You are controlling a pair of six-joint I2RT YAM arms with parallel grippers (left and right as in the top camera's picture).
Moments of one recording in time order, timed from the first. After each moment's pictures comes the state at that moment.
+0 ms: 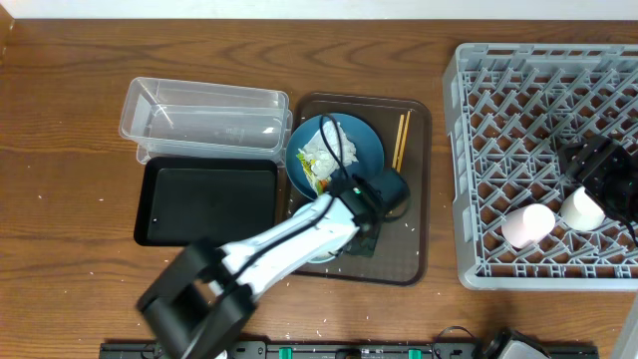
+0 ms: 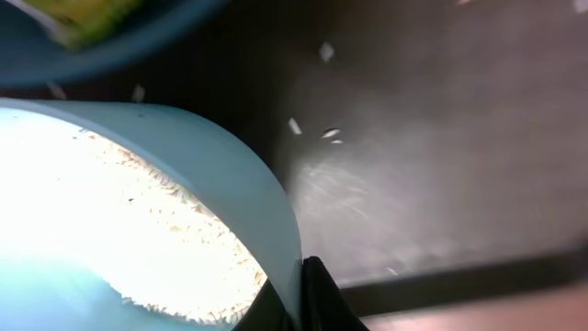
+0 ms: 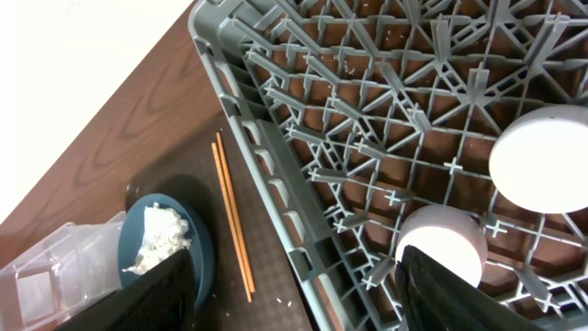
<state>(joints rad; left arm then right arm) -0.88 1.75 1.23 -0.95 -0.01 -0.58 -0.52 1.19 1.32 -1.10 -0.44 0.29</state>
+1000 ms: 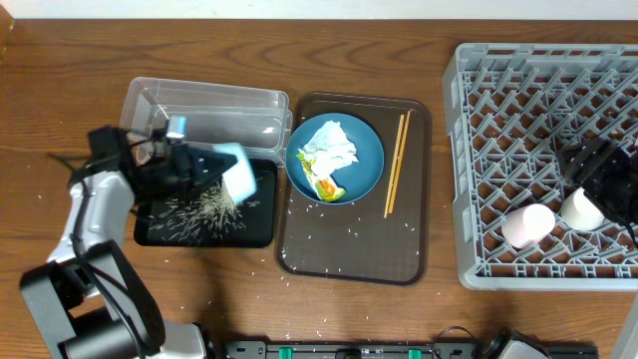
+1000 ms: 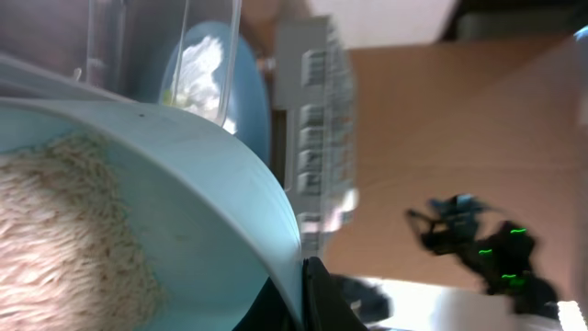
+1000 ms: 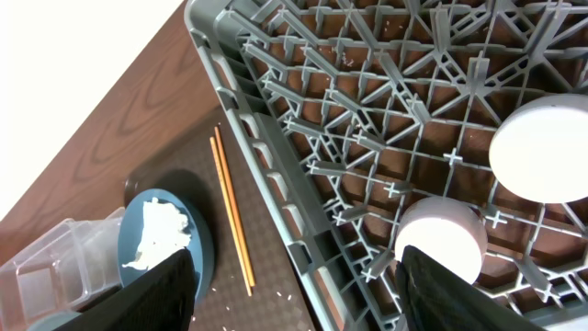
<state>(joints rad) 0.39 1.64 0.97 -0.75 1.34 -0.08 -0.52 1.19 1.32 -1.12 -0.44 0.29</state>
